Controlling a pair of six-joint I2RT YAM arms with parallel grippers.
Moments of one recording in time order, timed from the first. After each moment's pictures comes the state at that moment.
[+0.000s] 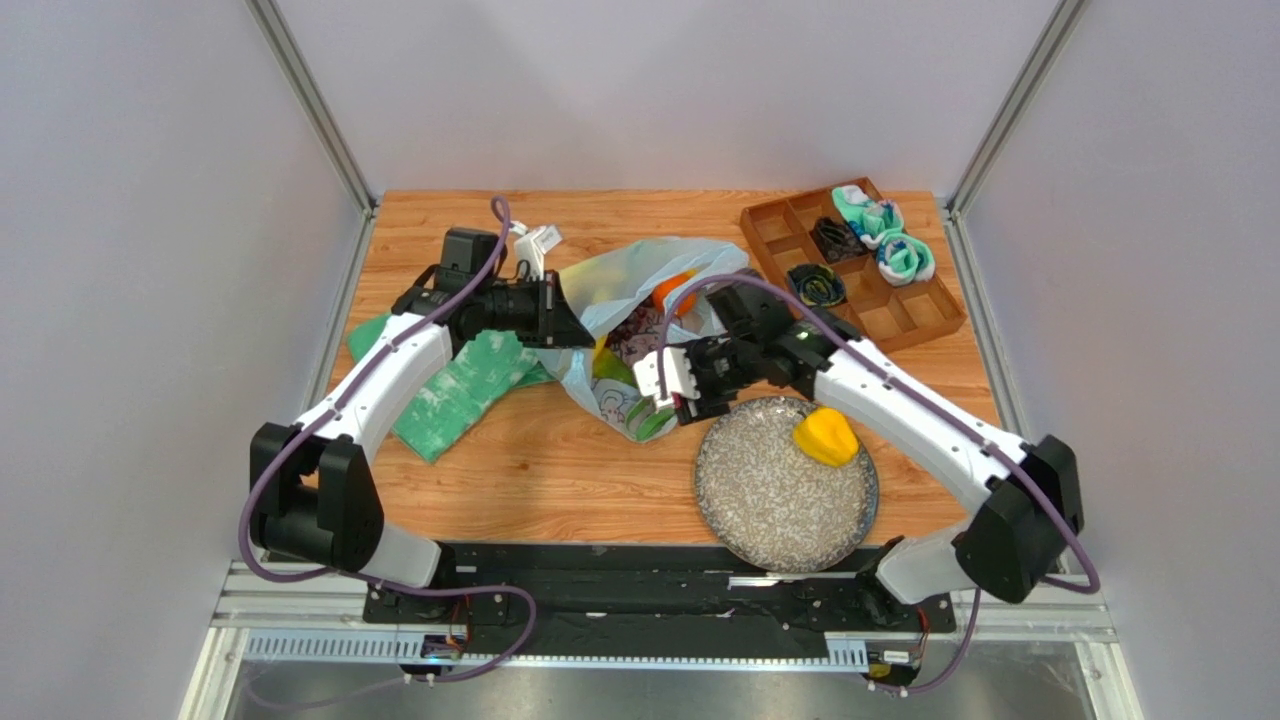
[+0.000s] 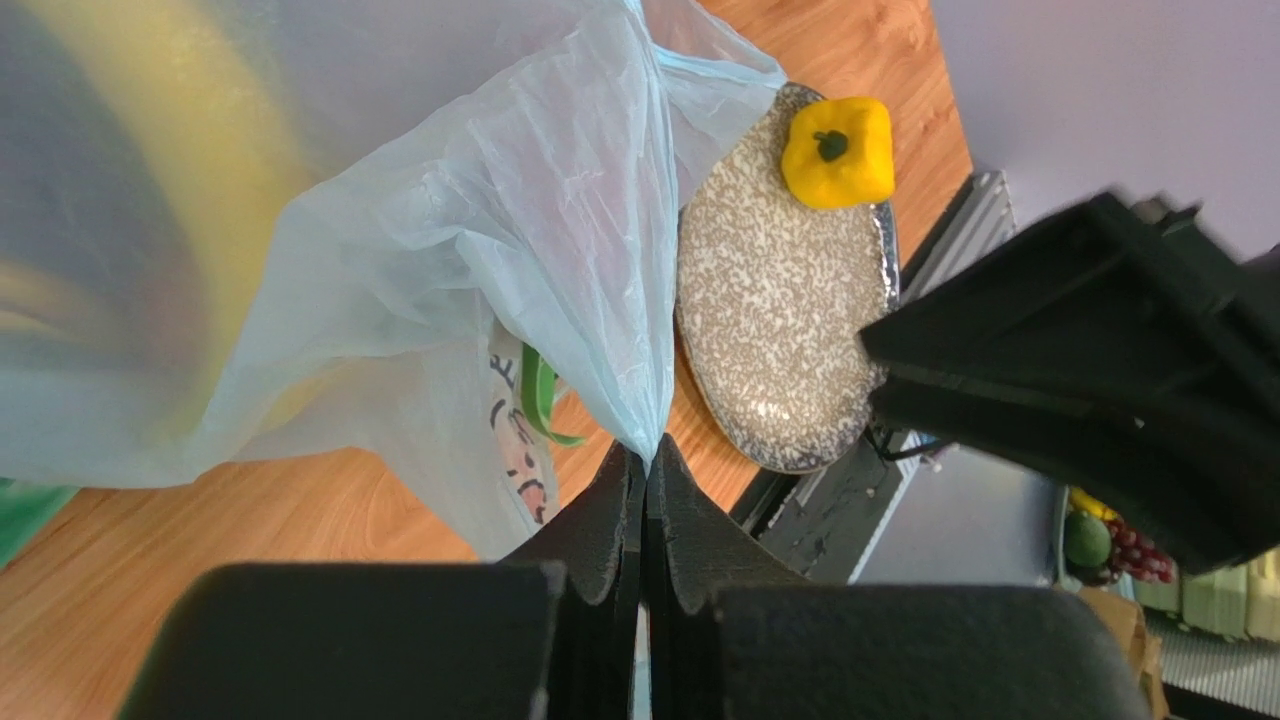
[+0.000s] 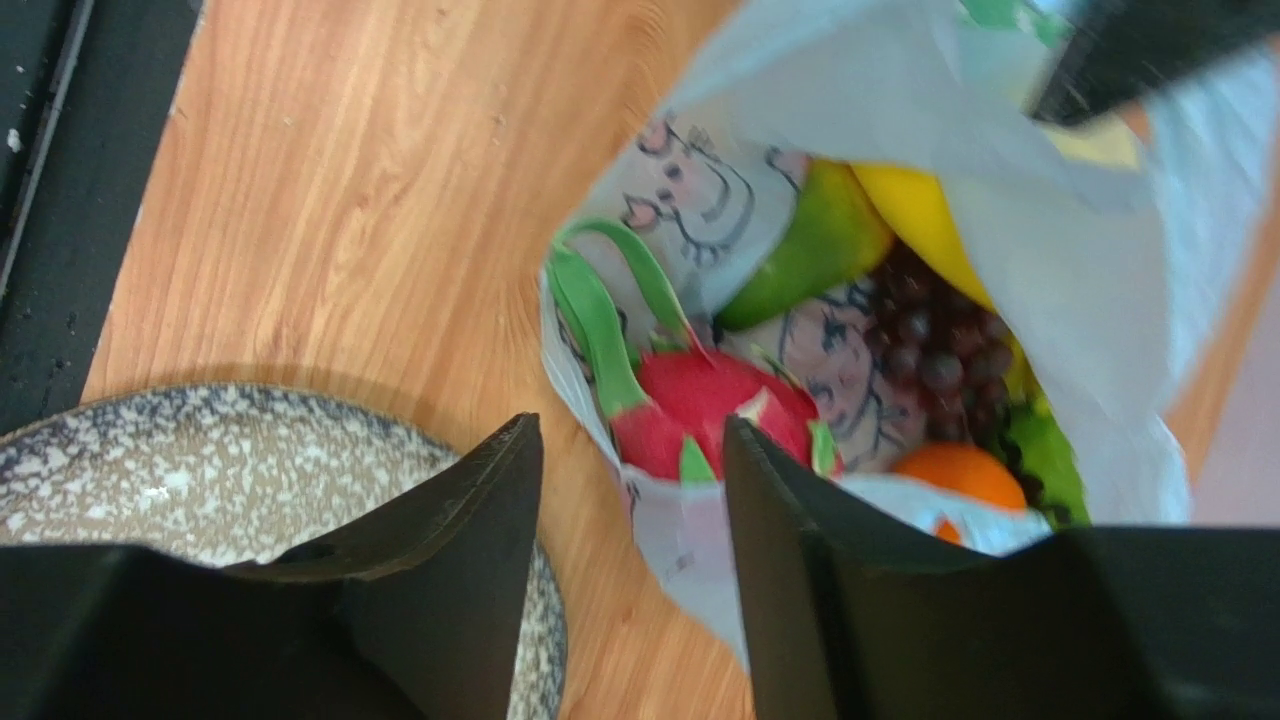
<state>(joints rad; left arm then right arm) -0.25 1.45 1.15 -0.45 0.81 -0.26 0.70 1.41 1.26 -0.76 -0.53 -1.14</state>
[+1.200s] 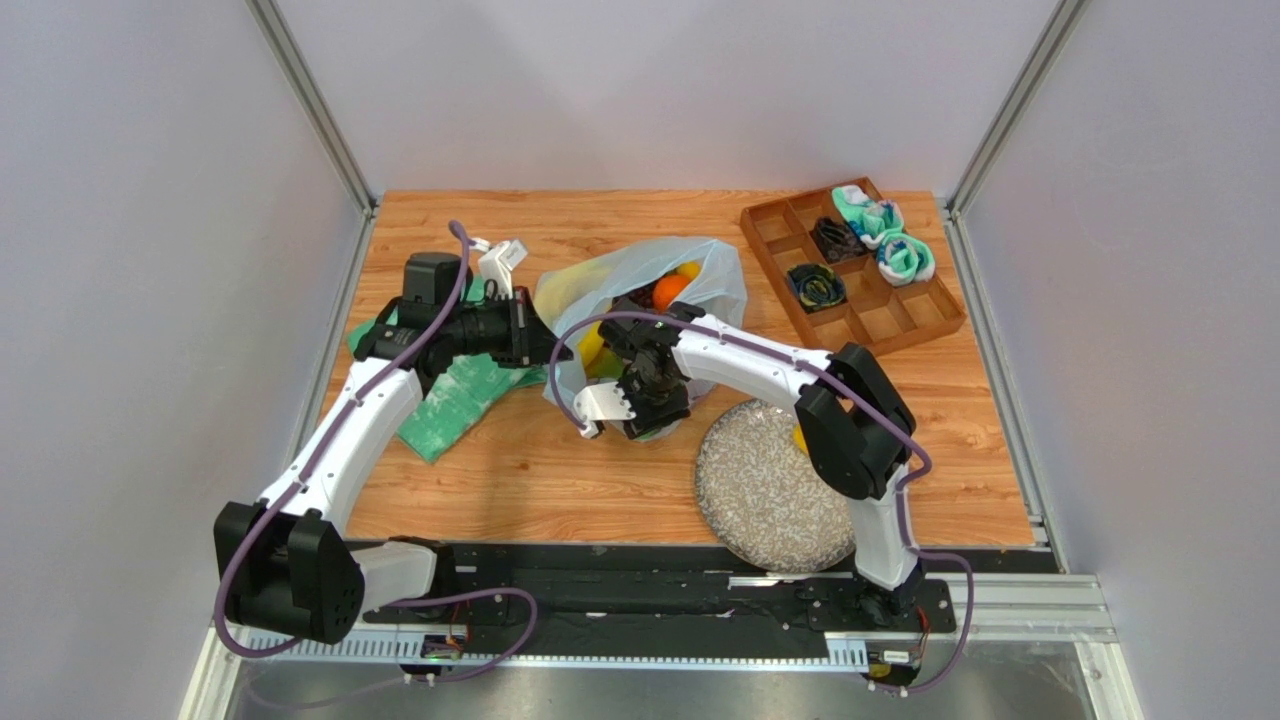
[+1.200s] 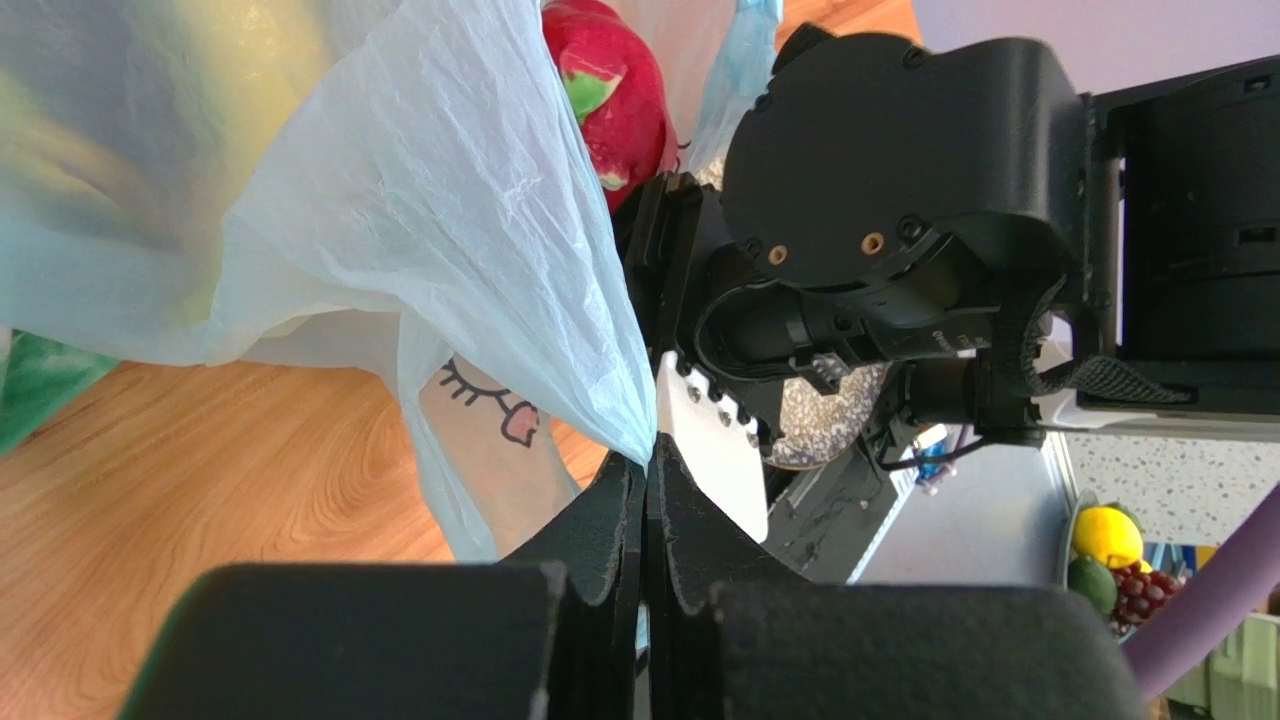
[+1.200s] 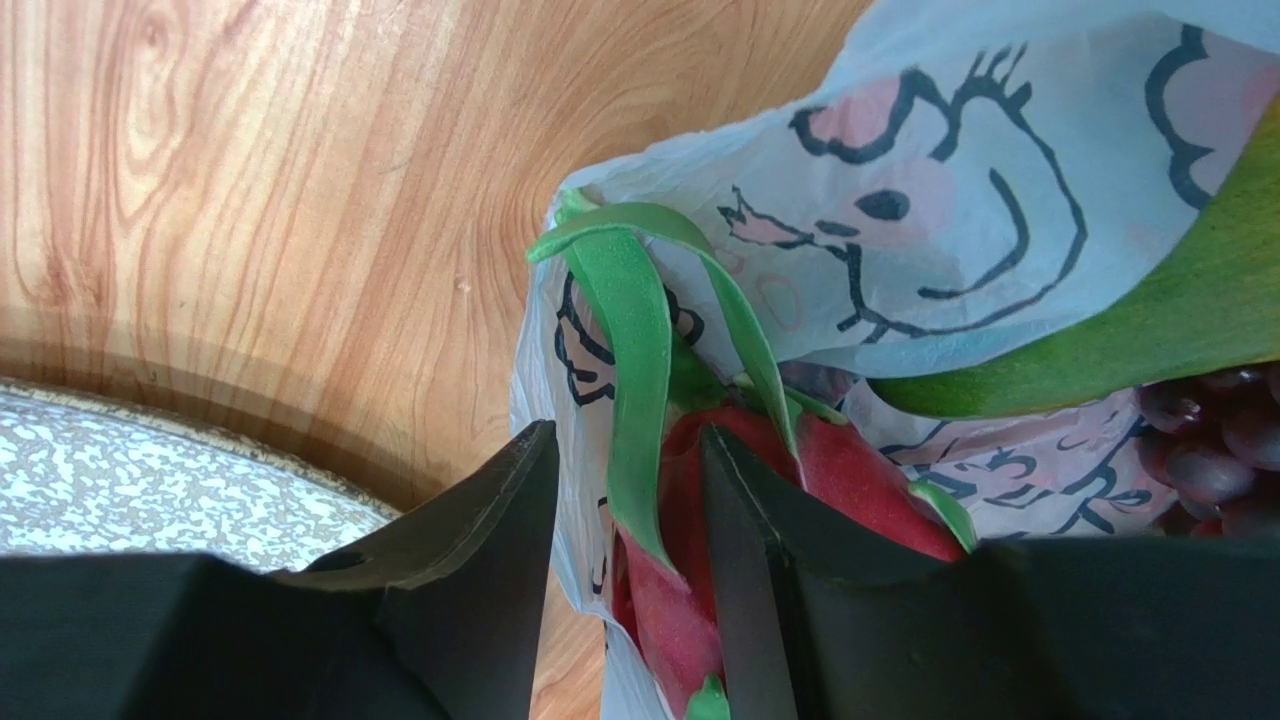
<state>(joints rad) -0.19 1.22 1.00 -0.46 0.77 -0.31 0.85 2.00 1.58 -0.96 -0.15 -1.20</state>
